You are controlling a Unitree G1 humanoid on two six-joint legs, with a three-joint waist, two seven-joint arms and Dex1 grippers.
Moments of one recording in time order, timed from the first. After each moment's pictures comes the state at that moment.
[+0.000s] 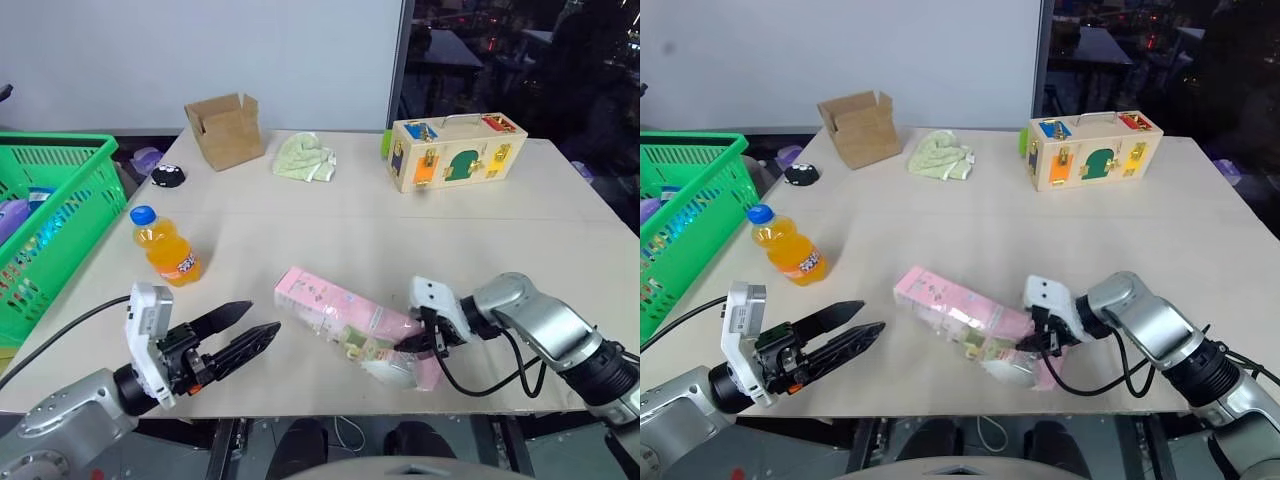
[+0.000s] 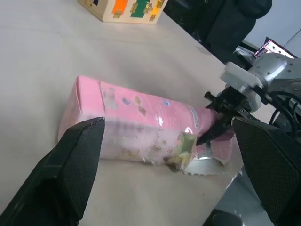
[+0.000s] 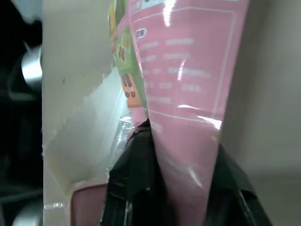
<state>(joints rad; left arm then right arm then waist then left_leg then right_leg) 0.50 0.72 0.55 -0.71 -1.21 0.75 -0.63 -0.42 -0.69 0.46 -0.21 0.27 0.82 1.13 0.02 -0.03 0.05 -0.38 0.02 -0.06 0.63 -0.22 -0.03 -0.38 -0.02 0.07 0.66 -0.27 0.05</state>
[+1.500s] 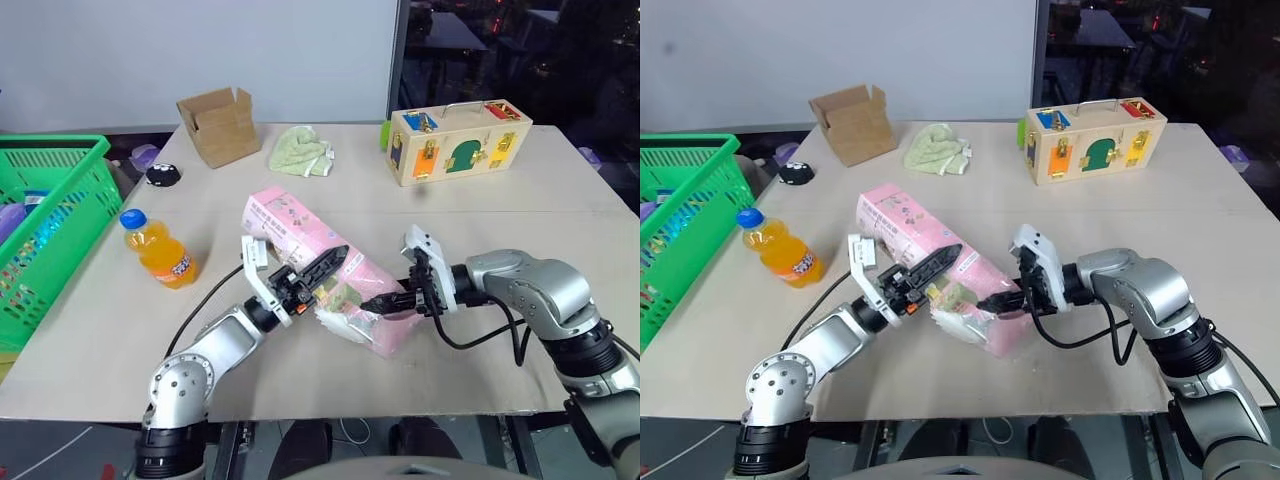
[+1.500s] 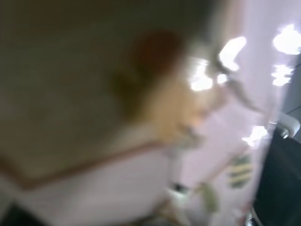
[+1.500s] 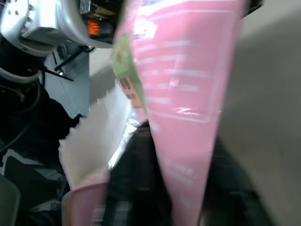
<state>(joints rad) -0.04 0.30 0.16 -0.36 -1.31 0.79 -0.25 -0.53 -0.50 0.27 -0.28 0.59 1.05 1.00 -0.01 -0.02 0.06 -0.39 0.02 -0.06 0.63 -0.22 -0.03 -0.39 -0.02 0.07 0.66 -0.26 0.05</state>
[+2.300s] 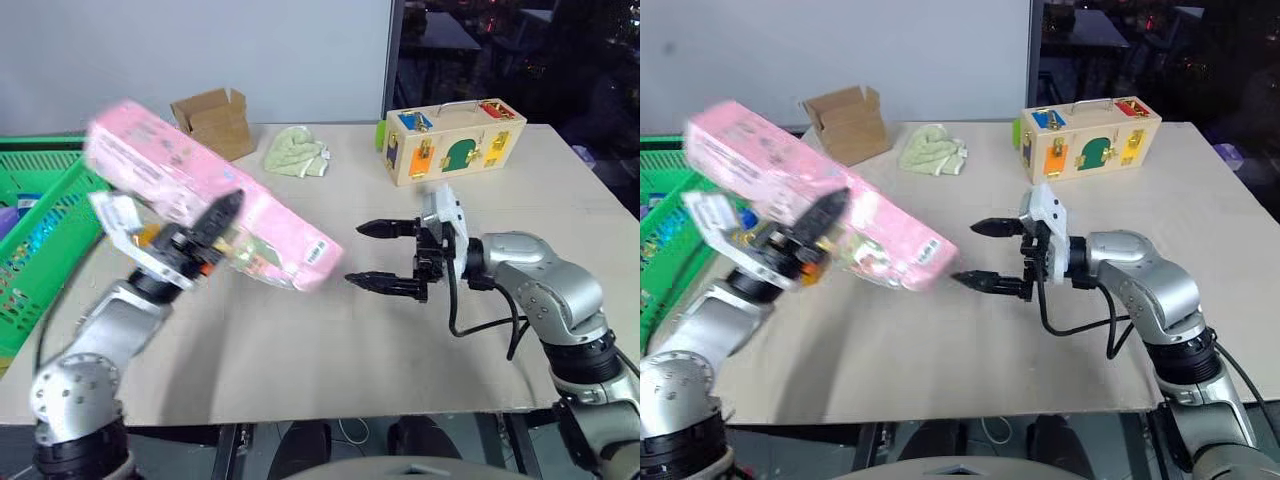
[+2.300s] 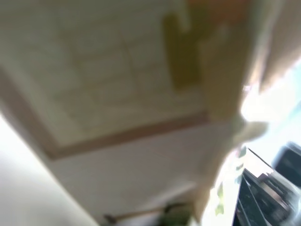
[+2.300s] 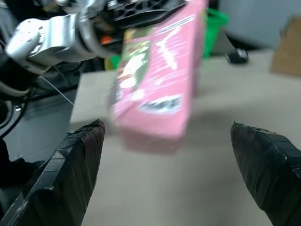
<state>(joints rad) -0.08 0.56 0.55 -0.47 -1.44 0.67 -0.19 -0.52 -0.44 0.16 -0.36 0.58 0.67 0.97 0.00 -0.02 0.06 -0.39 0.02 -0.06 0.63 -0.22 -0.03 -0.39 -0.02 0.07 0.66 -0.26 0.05</state>
